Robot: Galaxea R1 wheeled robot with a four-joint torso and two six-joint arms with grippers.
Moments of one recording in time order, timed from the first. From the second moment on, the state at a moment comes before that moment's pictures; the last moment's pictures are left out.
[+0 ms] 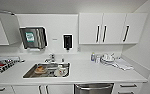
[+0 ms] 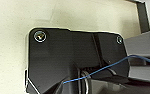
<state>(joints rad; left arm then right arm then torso) 1.51 2.74 -2.29 -0.01 -0.09 -0.05 -1.53 2.64 -2.11 0.10 0.07 -0.09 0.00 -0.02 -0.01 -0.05</state>
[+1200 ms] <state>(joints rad) 1.48 2.25 -1.70 -0.01 -0.21 -0.05 -1.44 2.18 -1.47 0.10 0.07 -0.08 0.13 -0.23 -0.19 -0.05</state>
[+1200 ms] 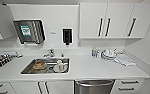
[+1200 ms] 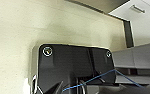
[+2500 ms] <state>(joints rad) 1.35 1.76 -1.14 0.06 -0.23 -0.05 -1.23 1.99 -1.27 0.11 0.05 -0.01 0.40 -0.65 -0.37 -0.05</state>
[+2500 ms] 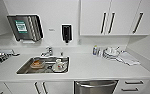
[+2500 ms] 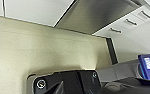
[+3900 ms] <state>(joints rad) 0.83 1.65 -0.96 0.07 0.18 -0.05 -1.07 2.02 -1.24 0.11 -0.04 0.04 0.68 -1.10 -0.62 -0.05</state>
